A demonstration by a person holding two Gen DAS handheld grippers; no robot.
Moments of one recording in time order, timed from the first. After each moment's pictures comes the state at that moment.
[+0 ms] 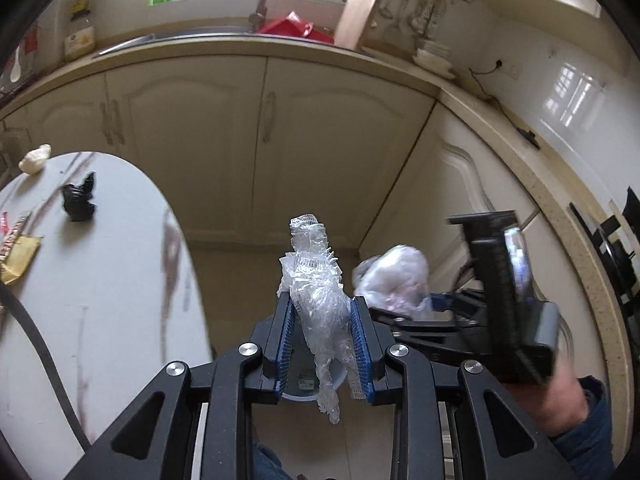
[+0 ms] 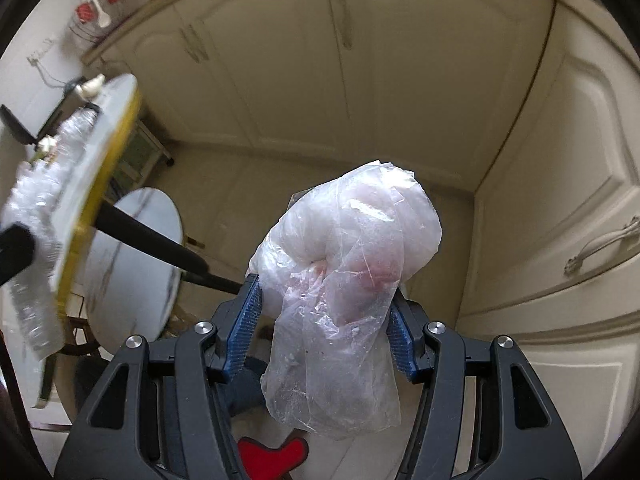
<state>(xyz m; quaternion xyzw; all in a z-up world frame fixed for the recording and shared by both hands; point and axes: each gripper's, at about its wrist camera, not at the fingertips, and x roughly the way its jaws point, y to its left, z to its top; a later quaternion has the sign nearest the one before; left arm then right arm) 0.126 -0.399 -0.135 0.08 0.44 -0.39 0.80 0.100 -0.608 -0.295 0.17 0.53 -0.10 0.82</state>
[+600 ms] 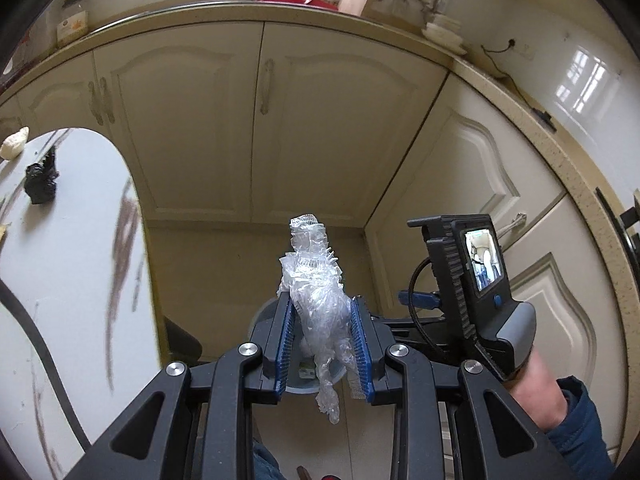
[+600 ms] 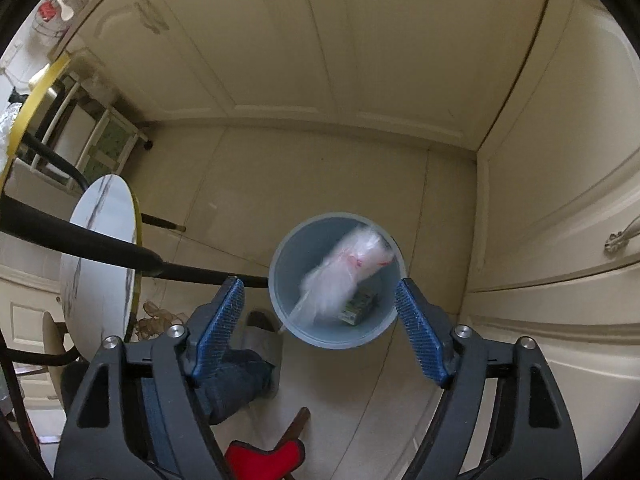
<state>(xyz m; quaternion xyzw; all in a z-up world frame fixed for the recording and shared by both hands) 0.149 -0.449 -0.183 0.10 0.48 -0.38 0.79 0.128 -0.638 -0.377 0.20 0.57 -0.11 0.79</state>
